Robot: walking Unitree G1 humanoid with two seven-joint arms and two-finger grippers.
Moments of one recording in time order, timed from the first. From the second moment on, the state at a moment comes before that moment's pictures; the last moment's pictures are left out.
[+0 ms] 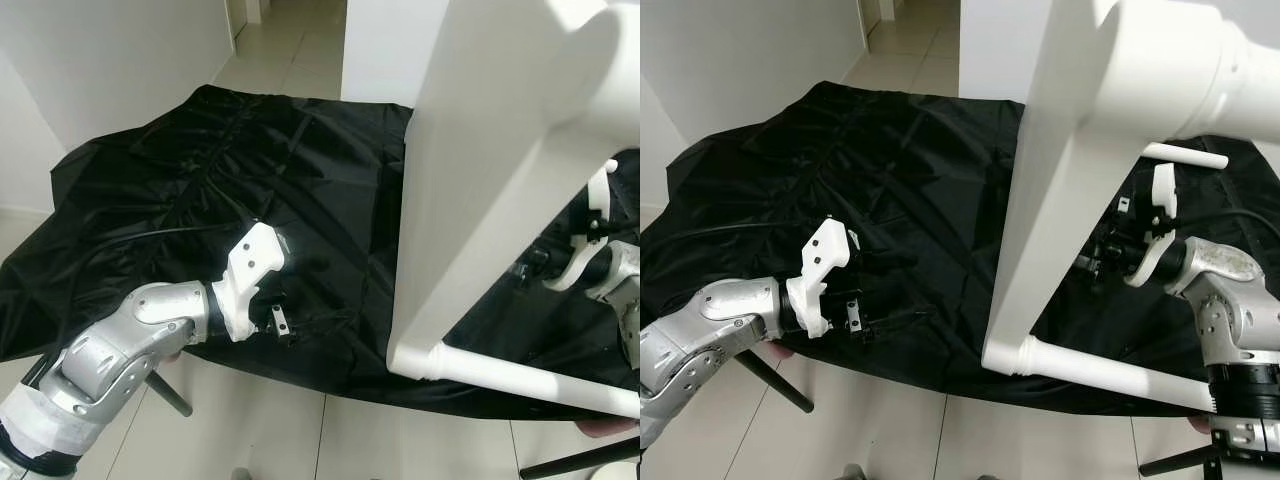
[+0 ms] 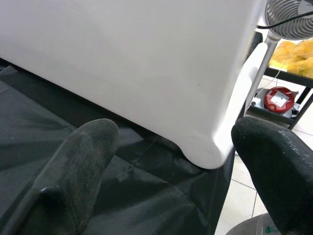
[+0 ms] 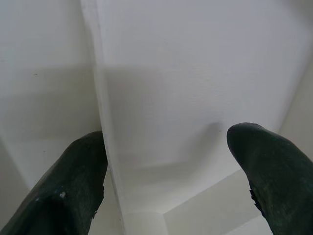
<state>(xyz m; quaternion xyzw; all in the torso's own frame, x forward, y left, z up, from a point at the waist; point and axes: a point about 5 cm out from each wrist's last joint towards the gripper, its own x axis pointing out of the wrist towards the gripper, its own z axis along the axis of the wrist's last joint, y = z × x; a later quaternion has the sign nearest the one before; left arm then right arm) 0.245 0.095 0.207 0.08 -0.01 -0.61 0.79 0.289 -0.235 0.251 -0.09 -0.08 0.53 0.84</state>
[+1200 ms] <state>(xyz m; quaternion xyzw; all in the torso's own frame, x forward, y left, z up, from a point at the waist) 0.236 0.095 0.206 0.03 0.00 -0.62 0.78 0.257 -0.252 0.226 -0.11 -0.02 0.53 0.84</state>
